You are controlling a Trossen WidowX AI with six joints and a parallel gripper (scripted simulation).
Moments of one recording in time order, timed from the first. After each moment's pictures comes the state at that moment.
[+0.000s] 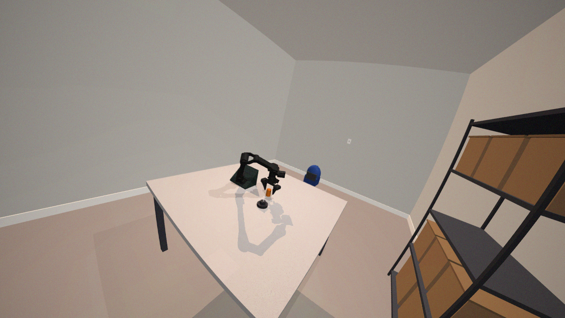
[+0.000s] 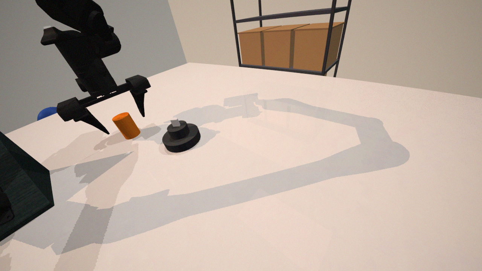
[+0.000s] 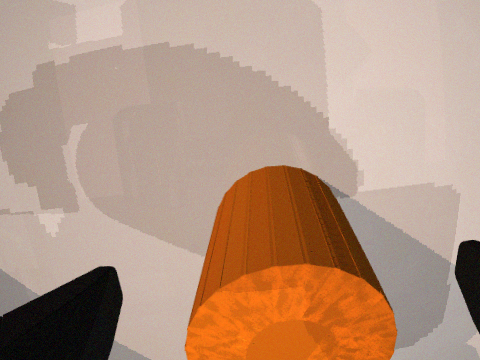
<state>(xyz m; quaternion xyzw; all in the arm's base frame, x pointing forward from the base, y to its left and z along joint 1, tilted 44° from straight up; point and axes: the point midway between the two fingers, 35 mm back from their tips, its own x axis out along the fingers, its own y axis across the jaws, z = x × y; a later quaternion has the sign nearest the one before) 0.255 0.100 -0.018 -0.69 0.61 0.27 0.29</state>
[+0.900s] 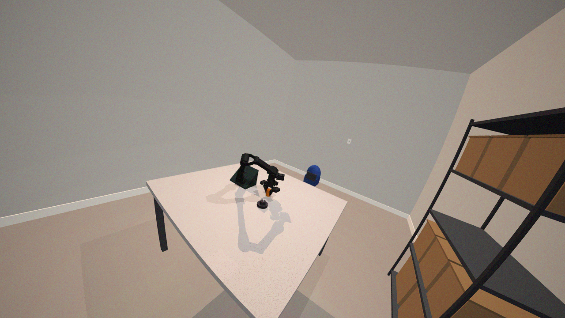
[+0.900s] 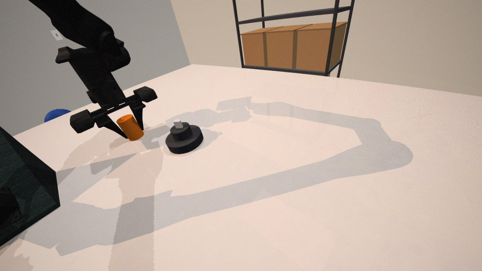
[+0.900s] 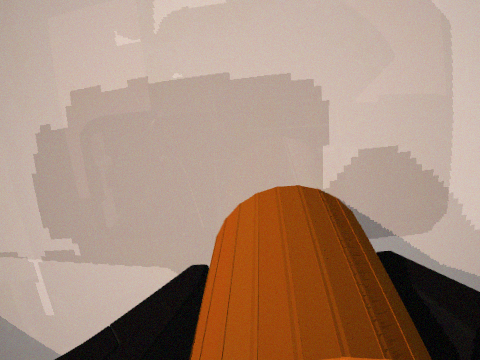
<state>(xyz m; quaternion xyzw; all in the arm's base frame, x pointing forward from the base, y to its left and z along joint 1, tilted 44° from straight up) 0.256 0.083 -0.034 -0.69 0.61 0.27 0.29</state>
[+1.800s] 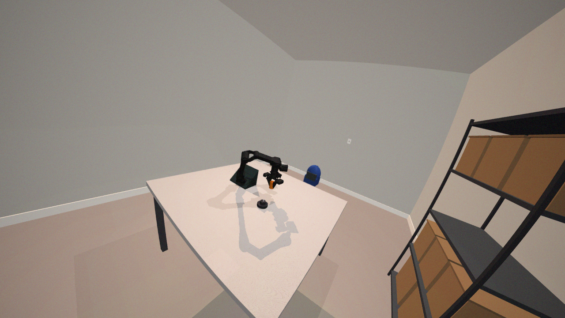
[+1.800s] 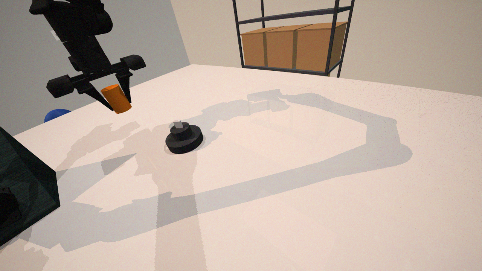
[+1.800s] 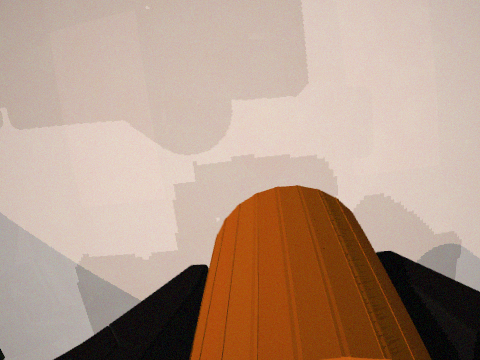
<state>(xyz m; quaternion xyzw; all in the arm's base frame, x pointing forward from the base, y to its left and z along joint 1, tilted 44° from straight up) 0.257 0.145 0.016 -0.69 0.60 0.28 0.31</state>
